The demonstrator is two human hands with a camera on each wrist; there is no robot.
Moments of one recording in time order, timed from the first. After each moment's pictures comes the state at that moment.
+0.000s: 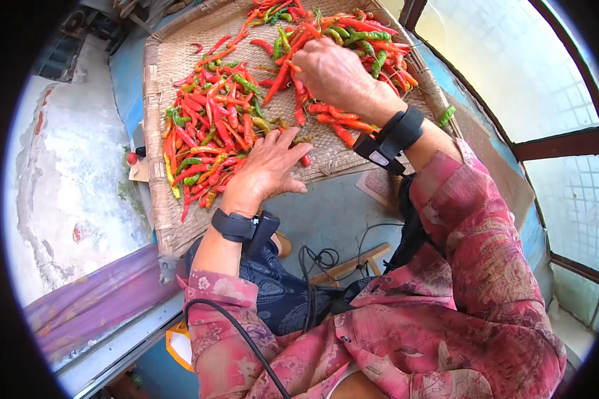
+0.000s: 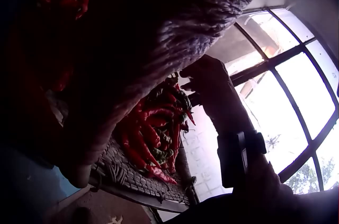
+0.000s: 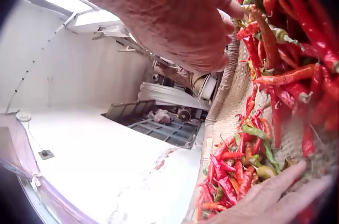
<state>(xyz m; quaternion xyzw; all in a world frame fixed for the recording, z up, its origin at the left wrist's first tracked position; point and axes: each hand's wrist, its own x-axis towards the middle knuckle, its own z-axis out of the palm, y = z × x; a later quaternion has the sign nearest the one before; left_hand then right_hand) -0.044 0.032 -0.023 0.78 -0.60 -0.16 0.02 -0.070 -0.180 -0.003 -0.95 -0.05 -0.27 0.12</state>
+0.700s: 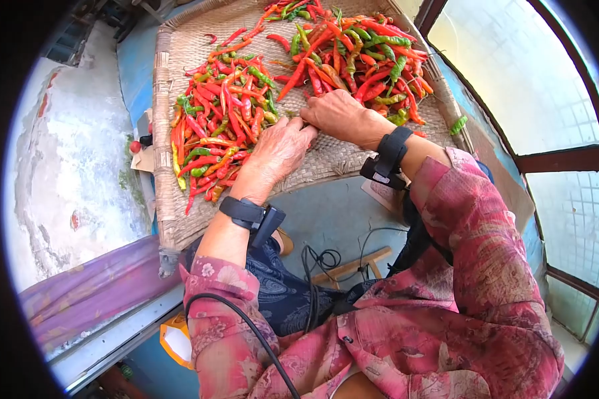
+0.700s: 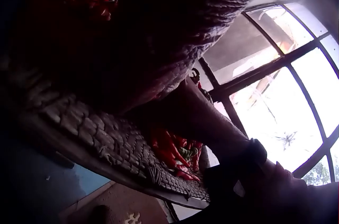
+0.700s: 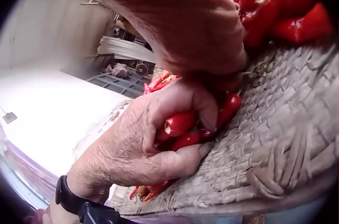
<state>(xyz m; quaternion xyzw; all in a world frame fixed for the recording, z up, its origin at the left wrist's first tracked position) -0.027 0.023 -0.049 0.80 -0.60 -0.05 0.05 -0.073 -0.151 -0.064 -0.98 -0.19 -0.07 0.03</state>
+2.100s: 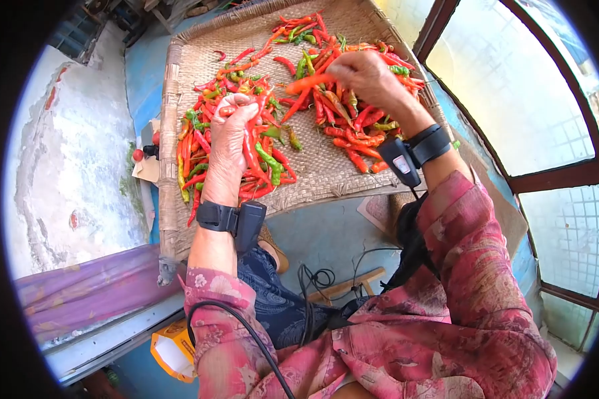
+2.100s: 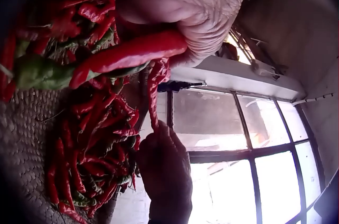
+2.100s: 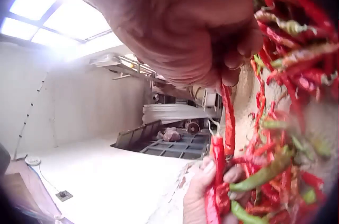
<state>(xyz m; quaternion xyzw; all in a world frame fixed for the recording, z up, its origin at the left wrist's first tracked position) 0.027 0.034 -0.003 0.55 -0.13 -0.21 0.79 -0.059 -0.210 0.020 -0.88 0.04 -0.16 0.45</state>
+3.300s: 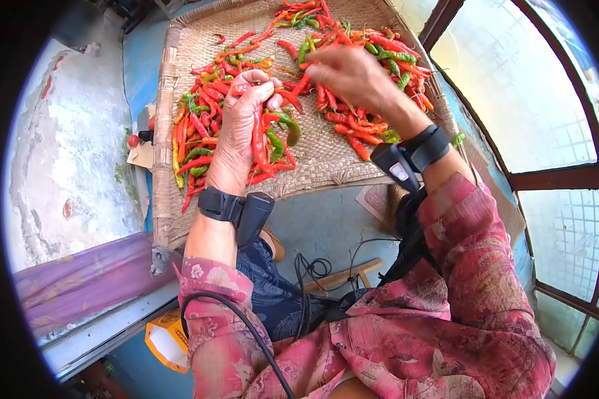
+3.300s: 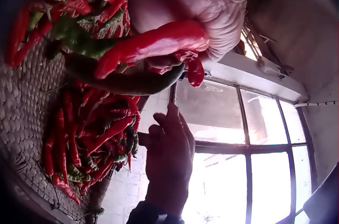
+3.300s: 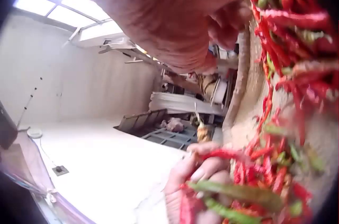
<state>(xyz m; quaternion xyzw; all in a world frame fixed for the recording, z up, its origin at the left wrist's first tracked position) 0.007 0.020 0.003 0.42 -0.17 -0.30 0.84 -0.056 -0.182 0.006 -0.90 -0.06 -0.21 0.38</state>
